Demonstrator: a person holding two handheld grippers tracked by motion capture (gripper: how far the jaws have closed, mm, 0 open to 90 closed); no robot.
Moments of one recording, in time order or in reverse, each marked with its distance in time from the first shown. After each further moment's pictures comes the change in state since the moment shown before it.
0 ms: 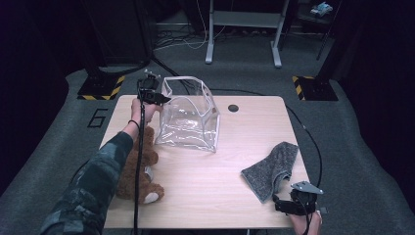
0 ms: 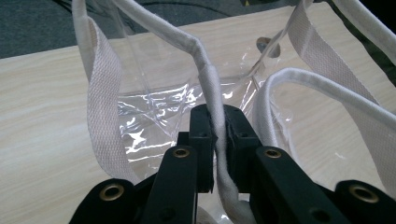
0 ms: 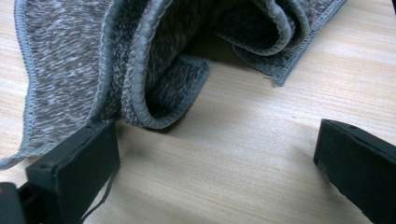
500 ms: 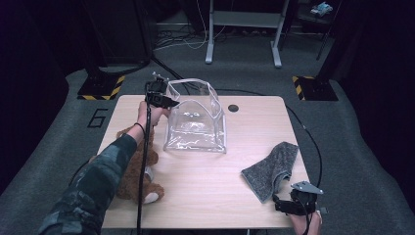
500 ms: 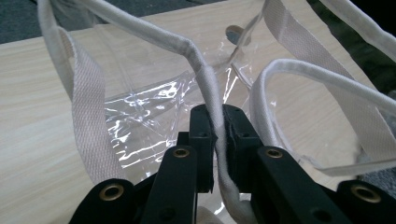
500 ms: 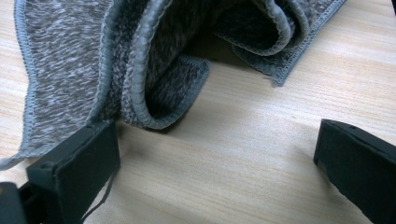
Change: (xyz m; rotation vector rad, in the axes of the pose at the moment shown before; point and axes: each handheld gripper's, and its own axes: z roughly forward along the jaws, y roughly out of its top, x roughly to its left) left arm -0.030 -0.006 0.004 0.028 -0.069 0.024; right arm 0.000 0.000 0.000 -0.001 0.001 -0.003
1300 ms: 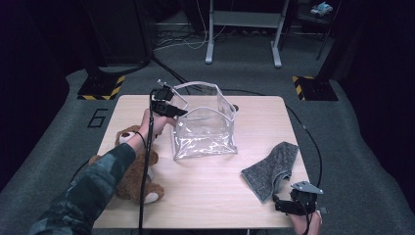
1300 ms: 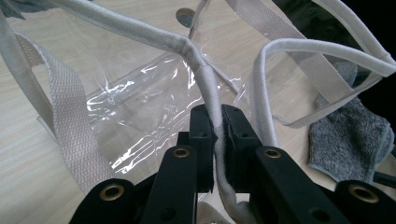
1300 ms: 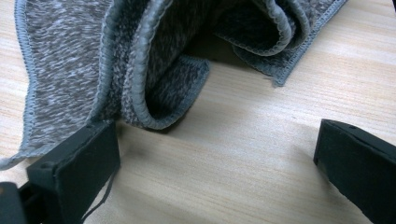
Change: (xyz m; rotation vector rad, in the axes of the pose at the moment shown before) left arm -0.033 -0.020 -0.012 0.030 -0.111 0.069; right arm -0.001 0.000 0.000 -0.003 0.003 -0.008
